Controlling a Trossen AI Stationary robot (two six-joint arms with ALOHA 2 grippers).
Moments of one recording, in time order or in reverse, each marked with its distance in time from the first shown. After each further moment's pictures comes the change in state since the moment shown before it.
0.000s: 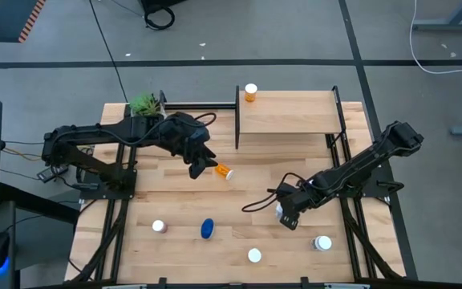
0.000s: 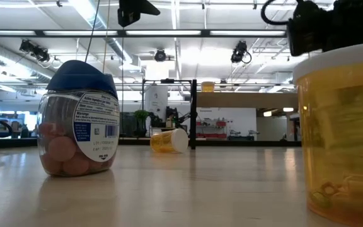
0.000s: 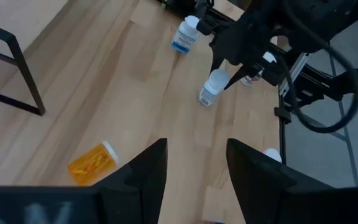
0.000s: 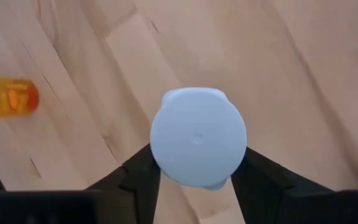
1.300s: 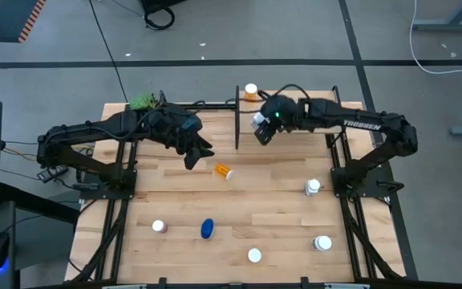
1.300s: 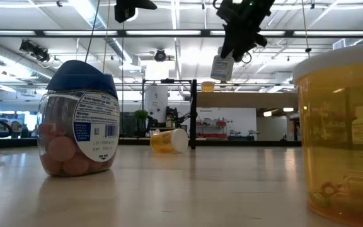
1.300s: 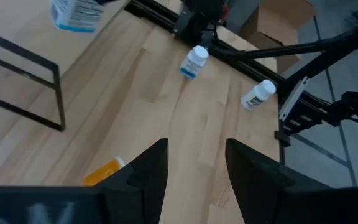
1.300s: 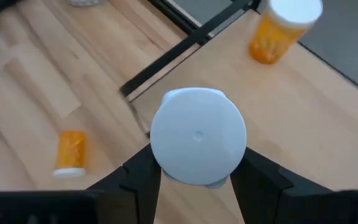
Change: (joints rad) left arm 0.070 -0.062 0.001 0.009 -0.002 0.000; right arm -0.728 0.038 0.556 -0.184 0.220 -0.623
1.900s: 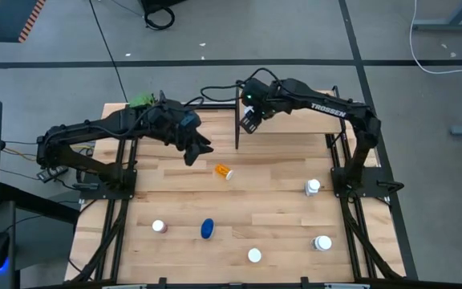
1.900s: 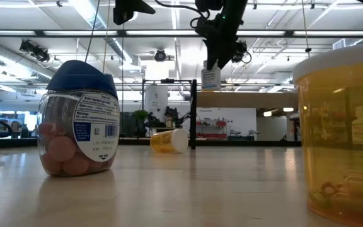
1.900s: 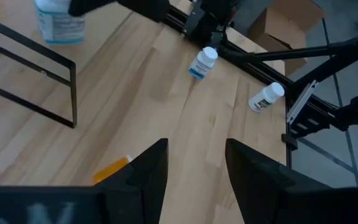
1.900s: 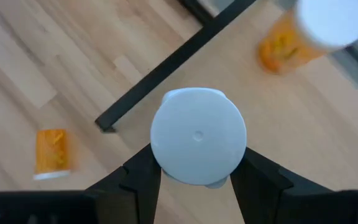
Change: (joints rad) left arm 0.026 -0.006 0.000 -0.016 0.000 0.001; right arm -0.091 0.338 0.419 -0.297 -0.101 -0.036
